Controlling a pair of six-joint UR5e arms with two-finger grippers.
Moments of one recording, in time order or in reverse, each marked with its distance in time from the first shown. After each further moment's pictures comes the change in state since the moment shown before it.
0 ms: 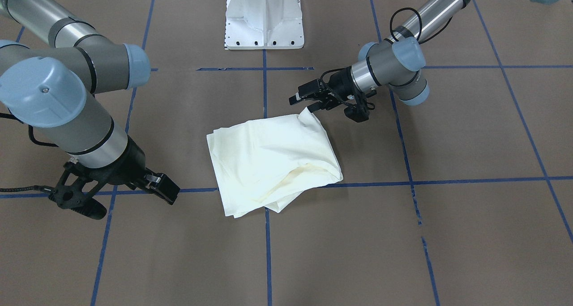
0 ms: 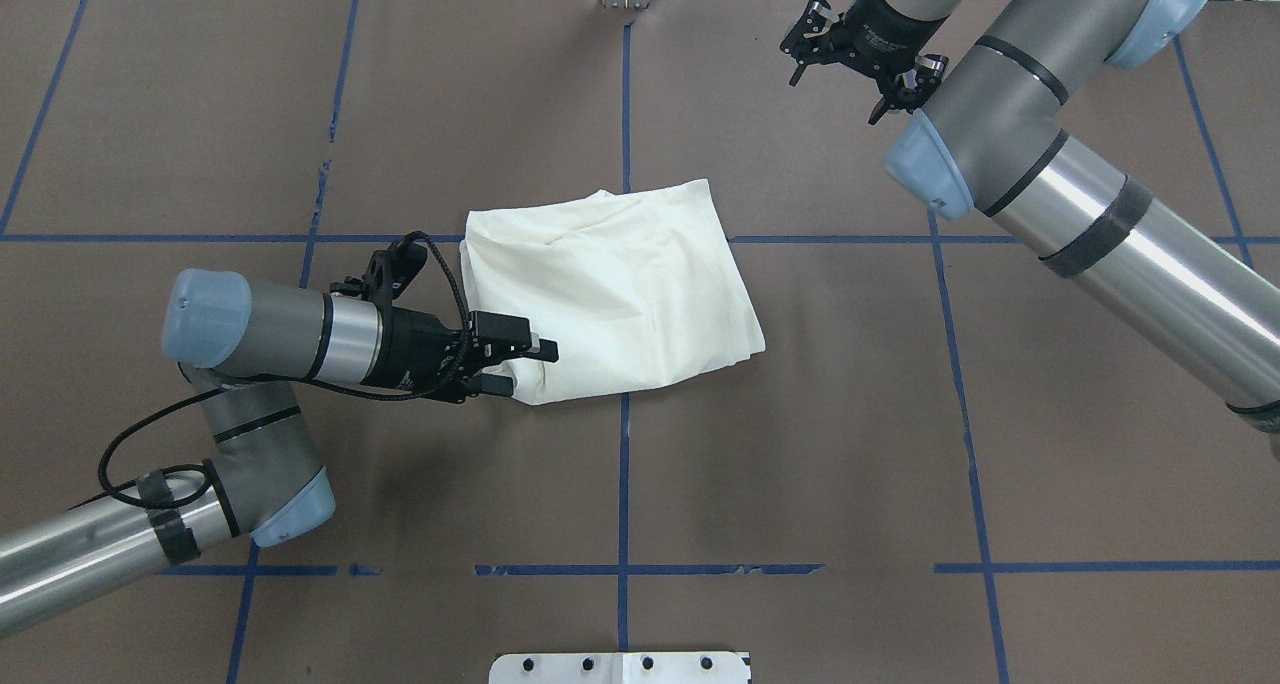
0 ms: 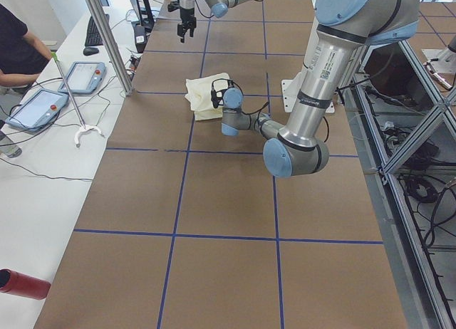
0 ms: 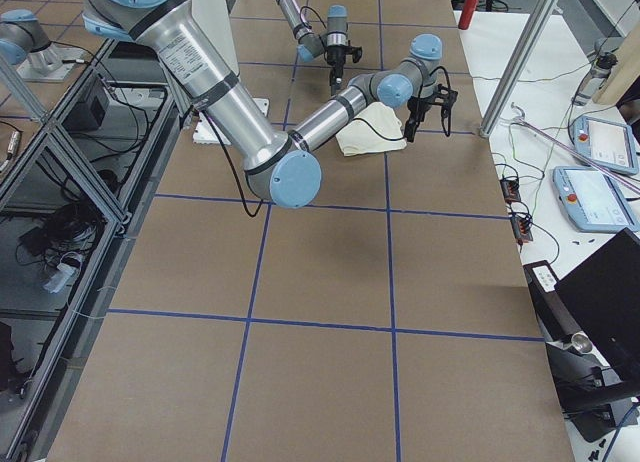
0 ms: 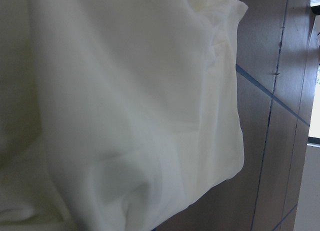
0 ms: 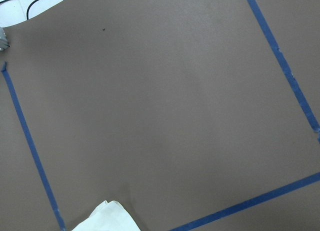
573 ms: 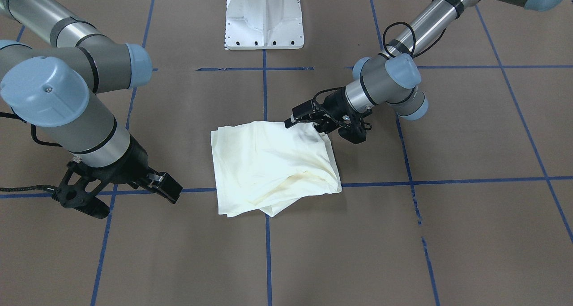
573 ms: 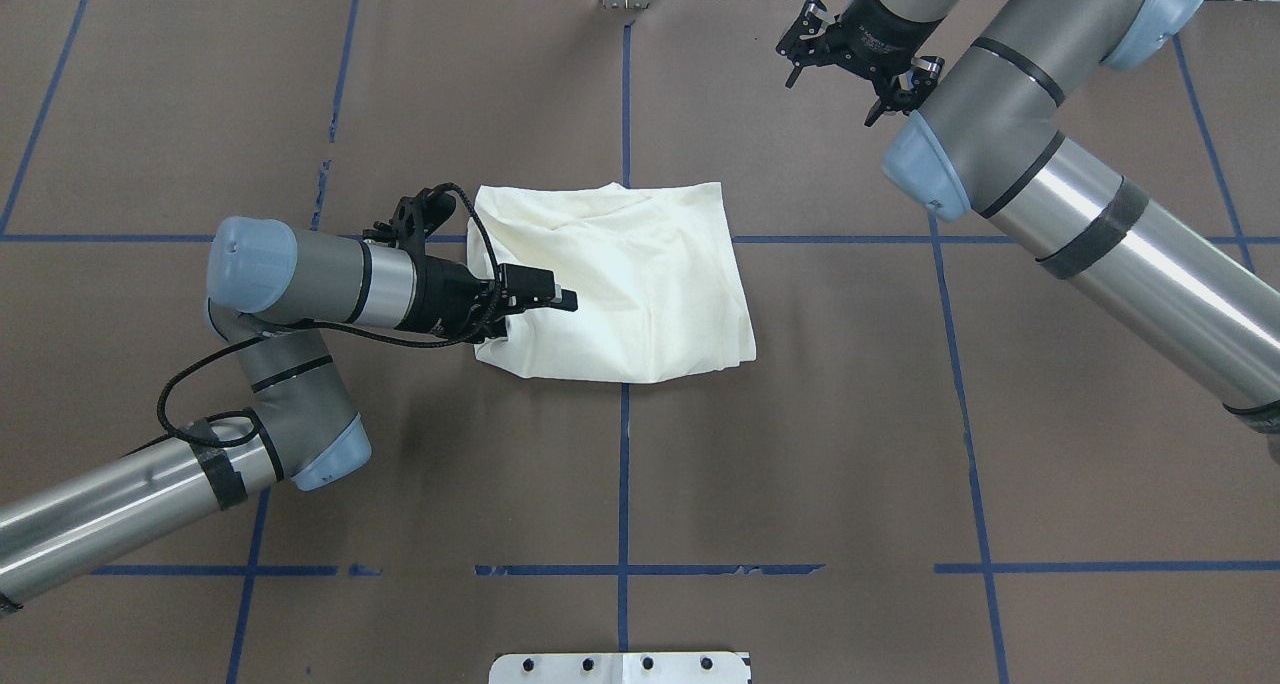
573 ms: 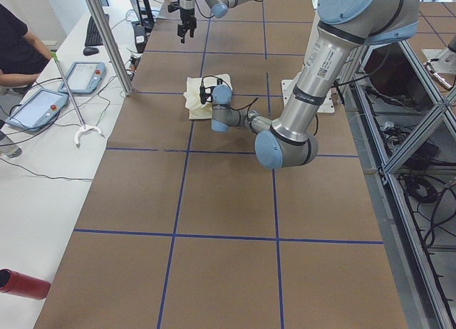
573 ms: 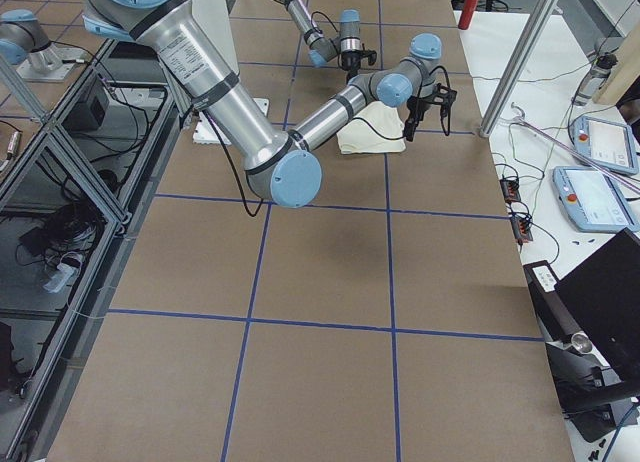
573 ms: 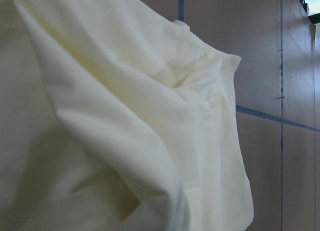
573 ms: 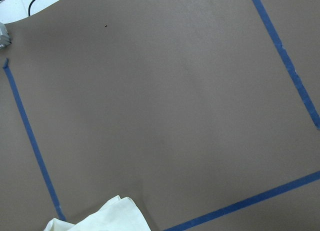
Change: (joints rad) left arm -0.049 -0.131 0.166 0.018 0.005 0.117; right arm -0.004 0.002 0.000 0.000 0.002 0.001
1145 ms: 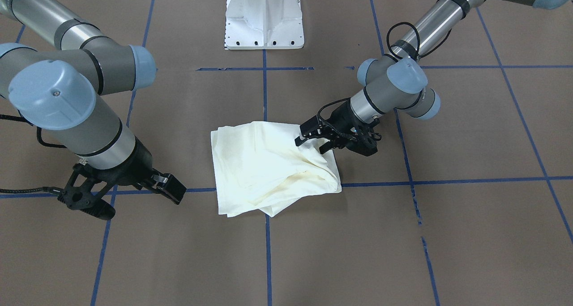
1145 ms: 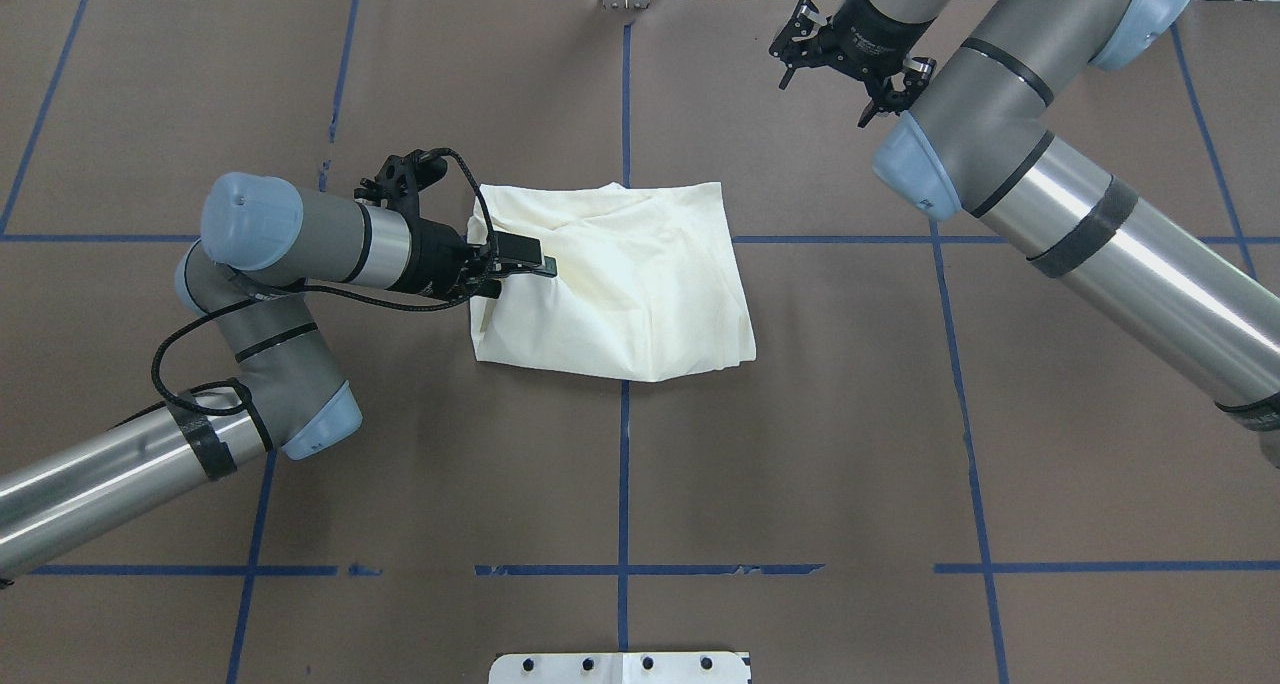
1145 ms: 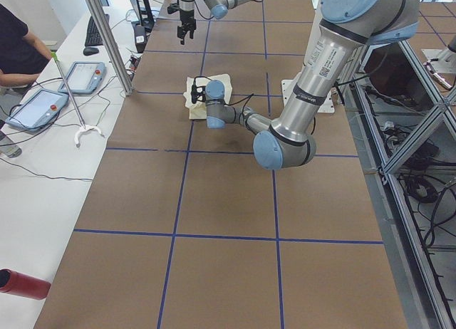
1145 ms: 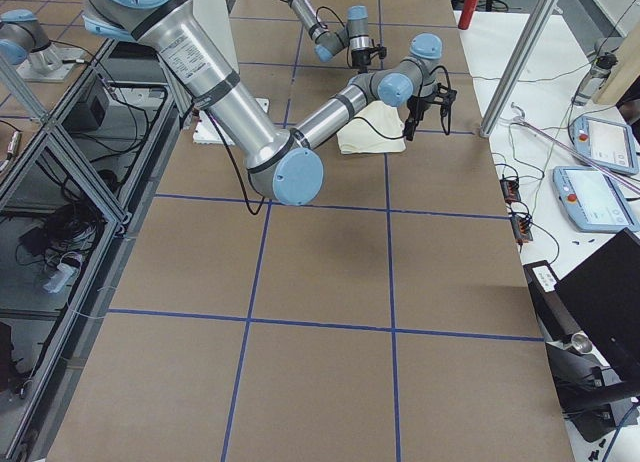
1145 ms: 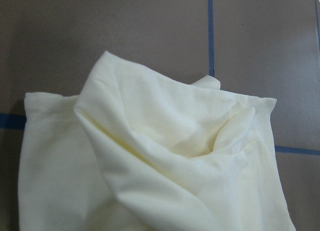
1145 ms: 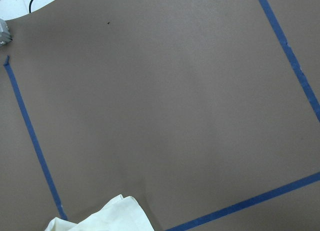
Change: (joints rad) left arm -0.065 -0.006 -0.024 0.202 0.009 0.182; right arm -0.005 0.010 -0.011 0.002 0.000 0.000
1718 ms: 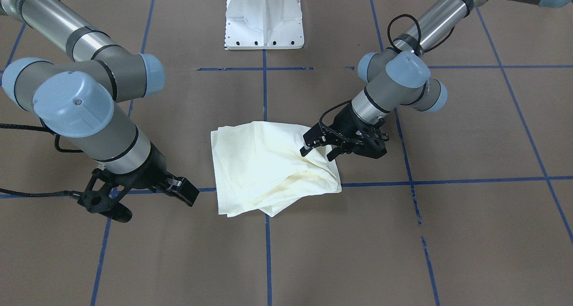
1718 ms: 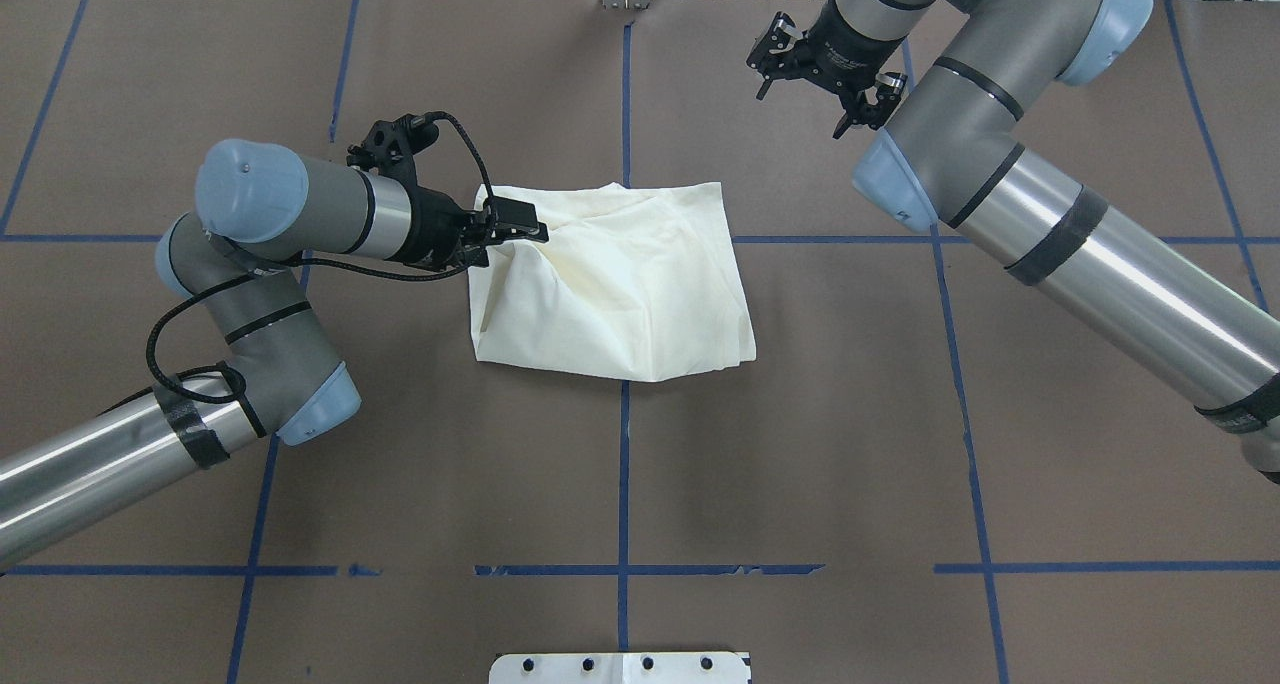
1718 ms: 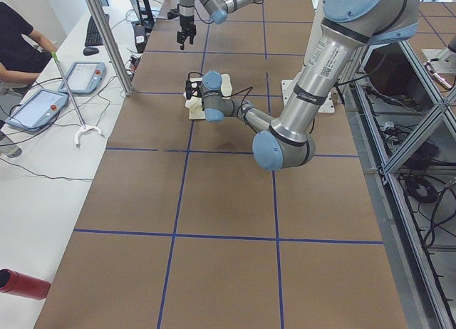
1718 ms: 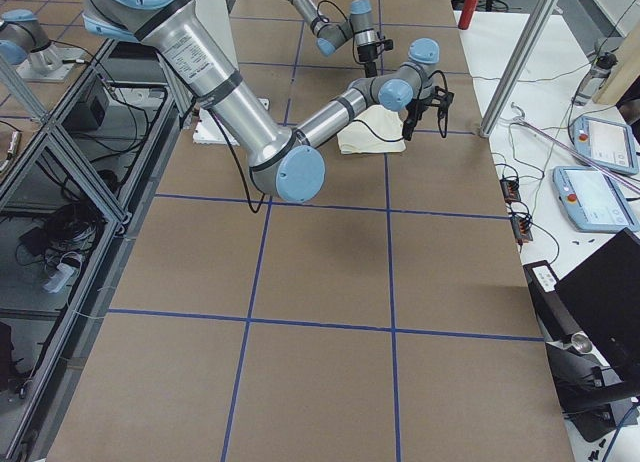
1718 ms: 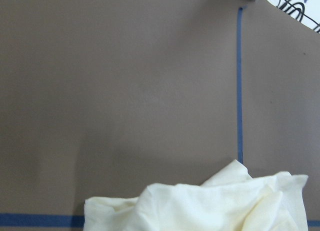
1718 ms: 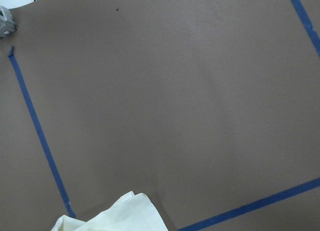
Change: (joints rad) left arm -0.021 0.005 -0.082 0.182 0.067 0.020; right arm -0.022 0.017 -0.045 0.047 0.000 0.027
